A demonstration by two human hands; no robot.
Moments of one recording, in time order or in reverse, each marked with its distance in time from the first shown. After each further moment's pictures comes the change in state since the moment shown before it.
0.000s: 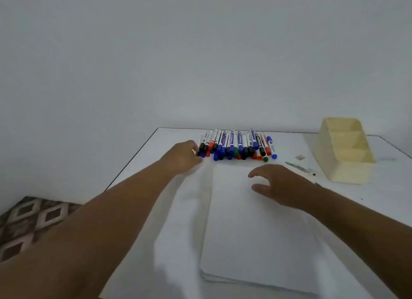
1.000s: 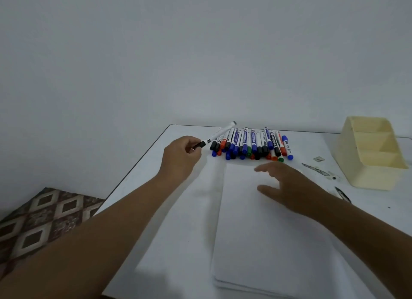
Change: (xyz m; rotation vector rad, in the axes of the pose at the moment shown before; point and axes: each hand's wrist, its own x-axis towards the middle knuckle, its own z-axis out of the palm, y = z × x) left_hand -0.056 0.003 -0.010 -0.346 0.445 0.064; right_hand 0.011 -0.005 0.014 0.107 0.086 -0.054
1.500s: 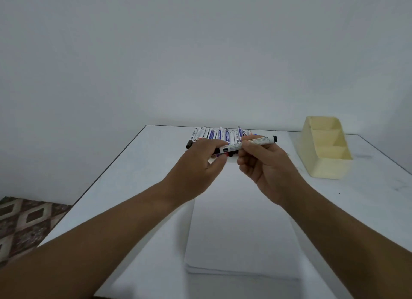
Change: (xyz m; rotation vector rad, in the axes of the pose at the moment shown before) left_hand -0.064 0.078 0.025 0.025 -0.303 0.510; right_hand -0.029 -0.060 -0.039 1.596 0.274 0.112
